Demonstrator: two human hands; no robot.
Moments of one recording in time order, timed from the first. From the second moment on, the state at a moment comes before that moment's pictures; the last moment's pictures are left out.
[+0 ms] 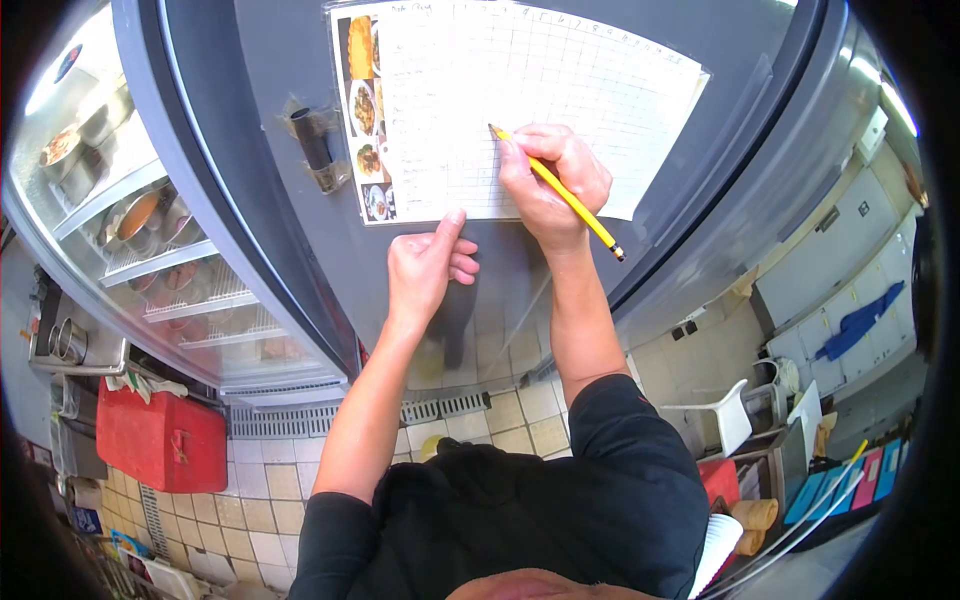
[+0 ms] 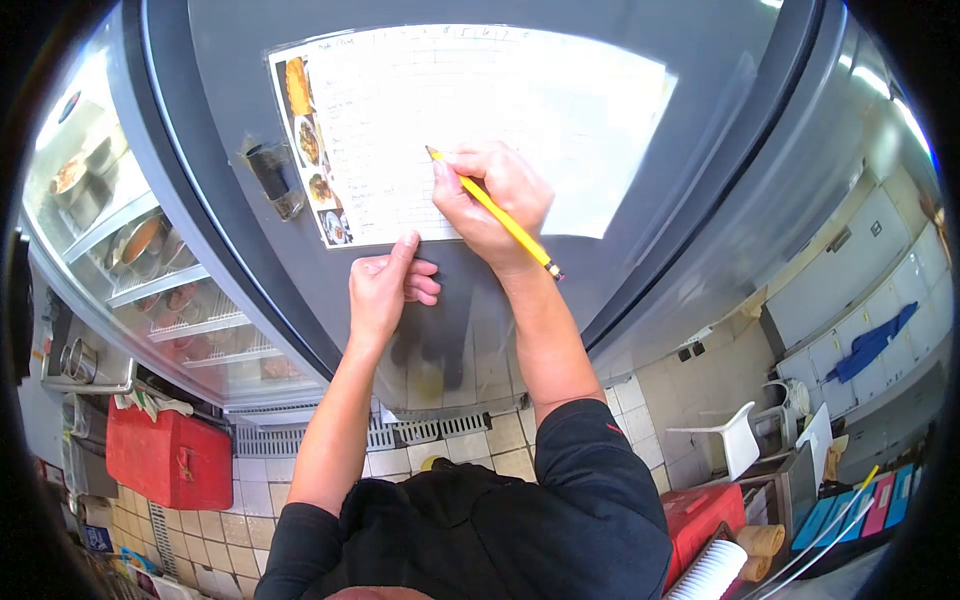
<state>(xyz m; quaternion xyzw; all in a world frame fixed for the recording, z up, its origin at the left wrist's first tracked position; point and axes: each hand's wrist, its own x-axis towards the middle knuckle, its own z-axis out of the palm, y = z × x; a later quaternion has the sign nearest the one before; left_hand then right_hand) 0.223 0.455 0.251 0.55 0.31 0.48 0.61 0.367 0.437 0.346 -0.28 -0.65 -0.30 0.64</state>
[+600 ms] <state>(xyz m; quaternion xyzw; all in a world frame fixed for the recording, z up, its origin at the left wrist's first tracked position) 0.222 0.452 0.256 0.53 0.31 0.49 0.62 0.372 0.434 0.341 -0.26 -0.66 -0.18 0.69</state>
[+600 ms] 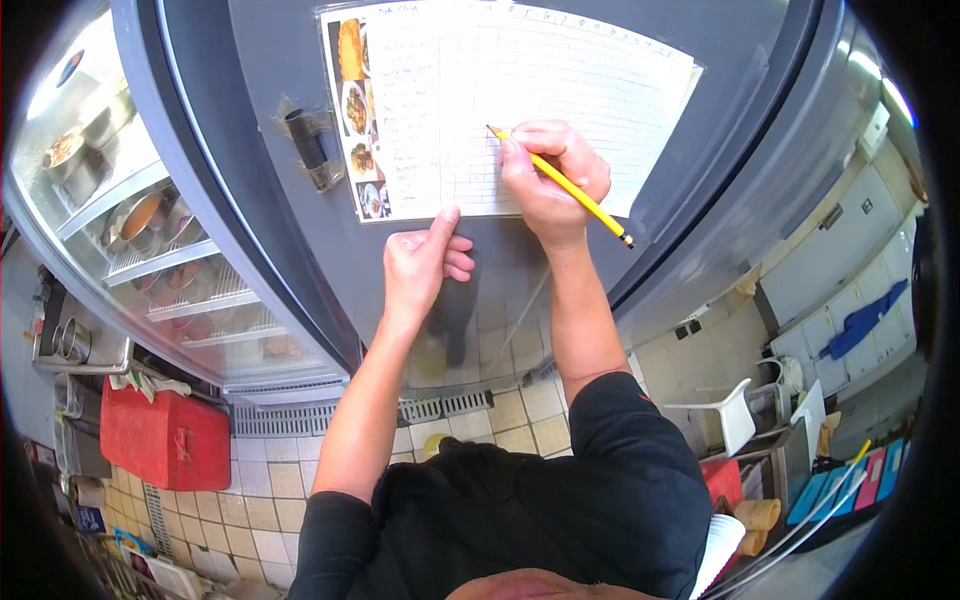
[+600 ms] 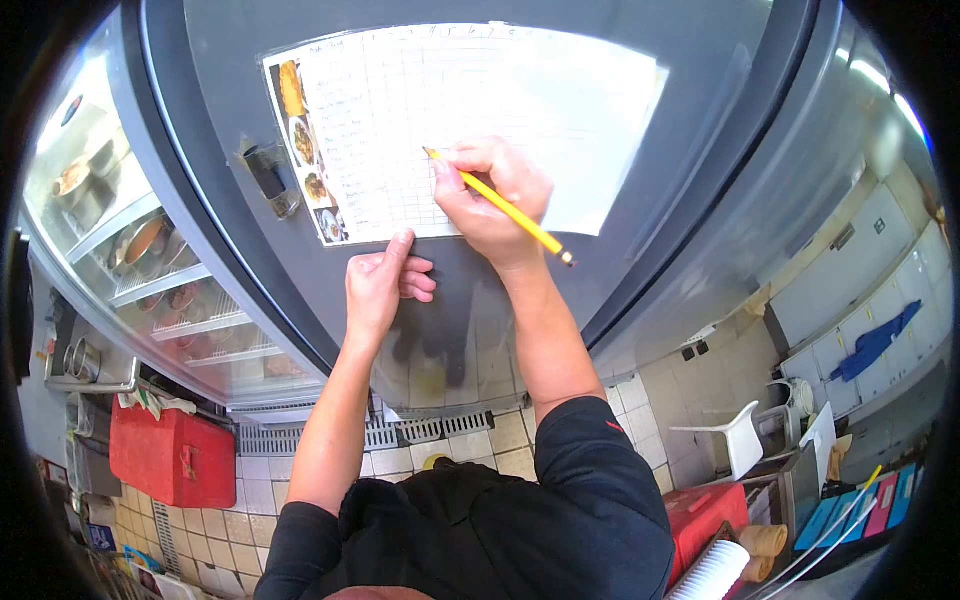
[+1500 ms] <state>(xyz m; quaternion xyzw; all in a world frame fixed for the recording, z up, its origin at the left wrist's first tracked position) -0.083 0.222 -0.273 0.60 0.69 0.12 0.40 0.382 0.433 0.343 -0.24 -0.66 -0.22 0.67</state>
